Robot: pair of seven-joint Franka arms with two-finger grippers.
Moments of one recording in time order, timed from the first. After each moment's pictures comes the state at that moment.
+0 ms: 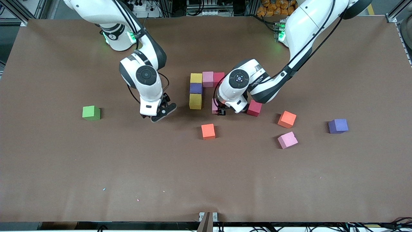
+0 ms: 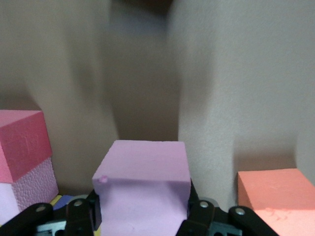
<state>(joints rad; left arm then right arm) -0.15 0.67 -0.67 -1.83 0.27 2.40 -2.47 0.40 0.34 0.14 -2.07 -0.21 2.30 -0.07</state>
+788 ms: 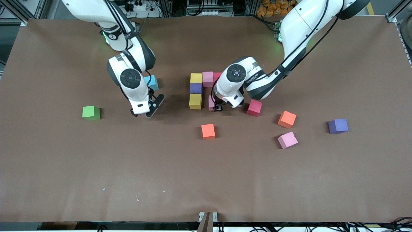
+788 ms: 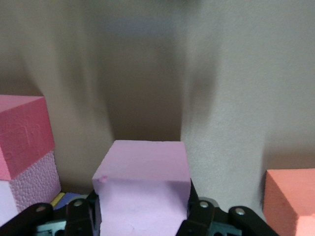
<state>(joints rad) -0.18 0.68 -0.67 -1.89 0.30 2.51 -2.56 0.40 0.29 0.06 -2.21 -0.16 2.32 -0.47</state>
